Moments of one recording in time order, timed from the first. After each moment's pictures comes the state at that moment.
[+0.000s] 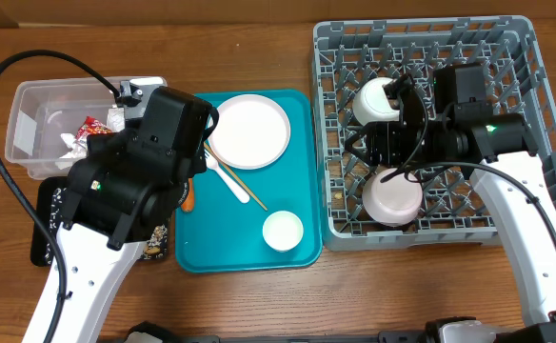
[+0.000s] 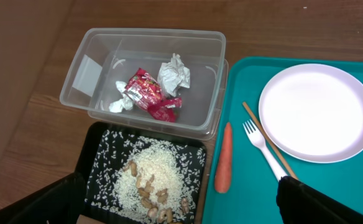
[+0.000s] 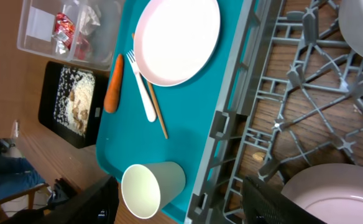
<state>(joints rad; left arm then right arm) -0.42 1.30 1.59 -1.31 -0.61 -0.45 0.13 1.47 1.35 -0.99 -0.62 0.09</state>
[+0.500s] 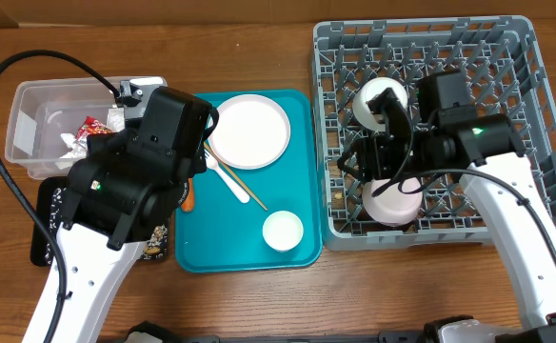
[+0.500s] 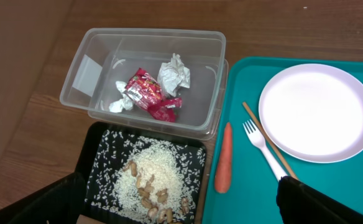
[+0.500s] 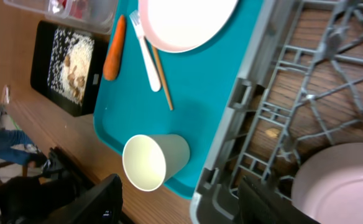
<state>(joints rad) -0.42 1.30 1.59 -1.31 -0.61 -0.45 0.21 1.47 1.35 -1.08 -0.60 0.03</state>
